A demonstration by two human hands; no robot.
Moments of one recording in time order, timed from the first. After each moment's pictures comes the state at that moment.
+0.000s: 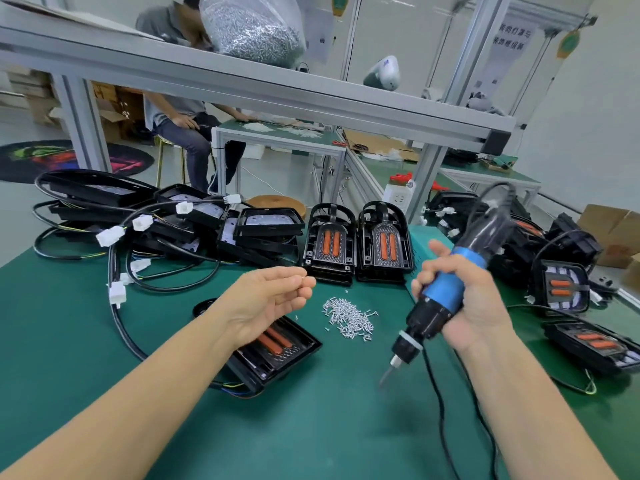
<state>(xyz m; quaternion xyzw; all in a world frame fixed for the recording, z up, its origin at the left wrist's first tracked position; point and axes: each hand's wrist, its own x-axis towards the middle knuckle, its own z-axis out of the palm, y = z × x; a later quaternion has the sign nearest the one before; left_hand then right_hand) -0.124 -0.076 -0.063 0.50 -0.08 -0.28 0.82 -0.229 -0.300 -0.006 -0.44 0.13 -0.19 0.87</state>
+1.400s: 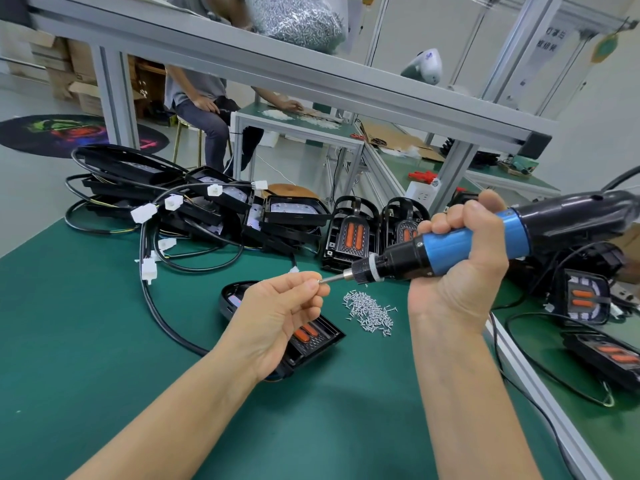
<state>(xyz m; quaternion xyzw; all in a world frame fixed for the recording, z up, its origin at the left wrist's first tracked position) -0.178 -0.056 -0.063 0.43 -0.04 -0.20 0.88 -0.214 -0.196 0.028 -0.34 -0.06 -0.42 0.84</state>
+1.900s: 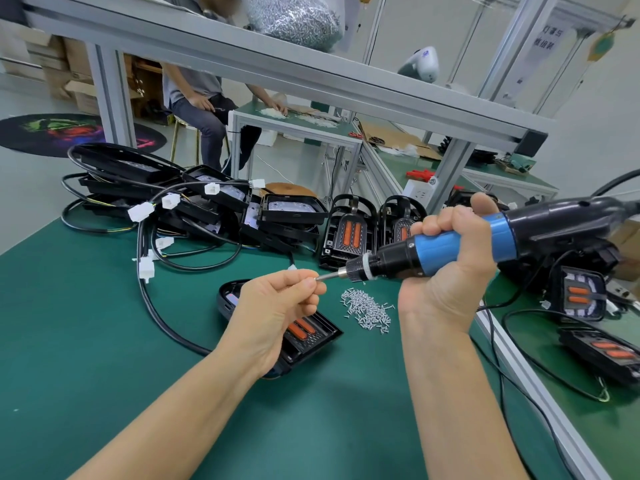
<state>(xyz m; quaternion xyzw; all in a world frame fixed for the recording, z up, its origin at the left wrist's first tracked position) -0.178 -0.060 -0.066 0.49 -0.05 -0.12 0.86 -0.211 -0.194 0.021 -0.35 -0.05 -0.45 0.82</state>
